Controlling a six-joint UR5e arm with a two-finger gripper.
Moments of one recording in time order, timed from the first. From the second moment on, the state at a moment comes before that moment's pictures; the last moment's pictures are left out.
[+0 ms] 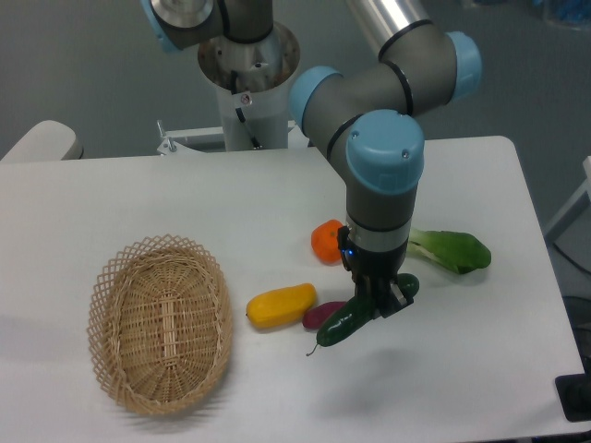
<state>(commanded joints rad) 2.46 -2.03 -1.37 -1.09 1.54 1.50</state>
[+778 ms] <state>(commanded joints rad) 2.45 -2.21 -1.32 -0.96 1.57 1.05</state>
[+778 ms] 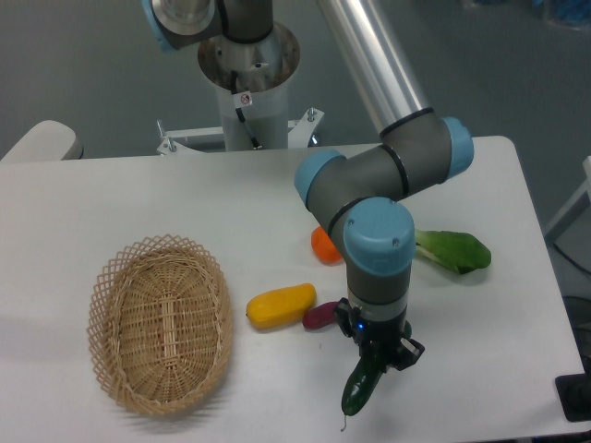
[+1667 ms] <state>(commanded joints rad) 2.44 -2.26 -1.43 -0.89 1.57 1.16</state>
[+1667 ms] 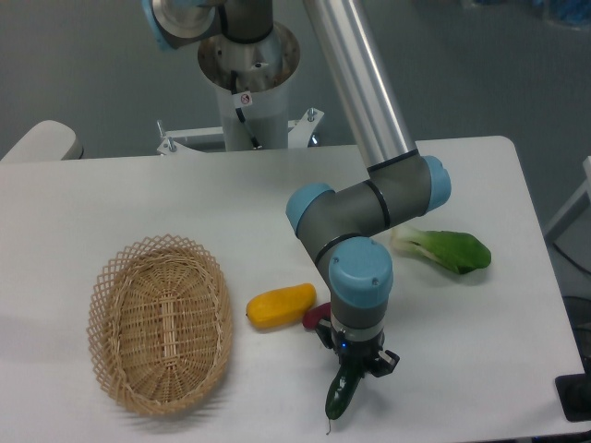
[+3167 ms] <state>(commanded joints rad) 2.29 -2.09 -1.37 -0.91 1.60 1.14</state>
